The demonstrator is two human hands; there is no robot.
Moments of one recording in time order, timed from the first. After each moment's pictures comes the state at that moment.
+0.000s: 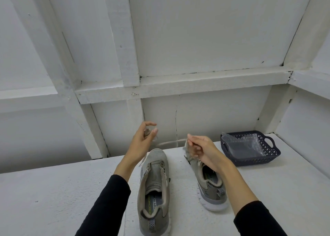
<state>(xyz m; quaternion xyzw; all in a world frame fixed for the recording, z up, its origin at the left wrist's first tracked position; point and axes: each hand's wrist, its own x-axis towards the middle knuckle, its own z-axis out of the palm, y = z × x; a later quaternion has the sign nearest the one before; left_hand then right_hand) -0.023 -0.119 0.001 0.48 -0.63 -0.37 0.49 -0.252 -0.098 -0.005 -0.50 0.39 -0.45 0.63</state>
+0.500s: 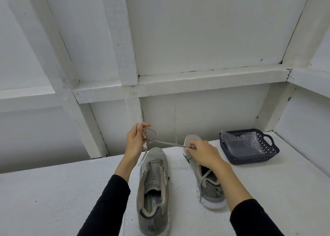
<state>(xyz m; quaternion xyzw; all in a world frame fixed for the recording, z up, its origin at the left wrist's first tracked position) -0.023 -0.126 -0.008 0.50 -0.51 -0.40 0.58 -0.251 -0.097 -0.013 -0.71 0.65 -0.18 0.22</state>
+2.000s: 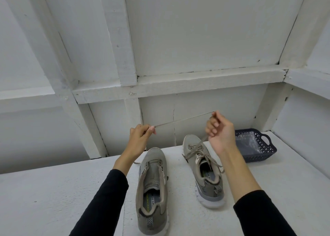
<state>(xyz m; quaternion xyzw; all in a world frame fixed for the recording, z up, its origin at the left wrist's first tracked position) -0.021 -0.130 -0.001 0.56 -0.67 -0.30 0.37 -0.275 -0.113 0.029 -0.23 0.31 -0.70 0.60</state>
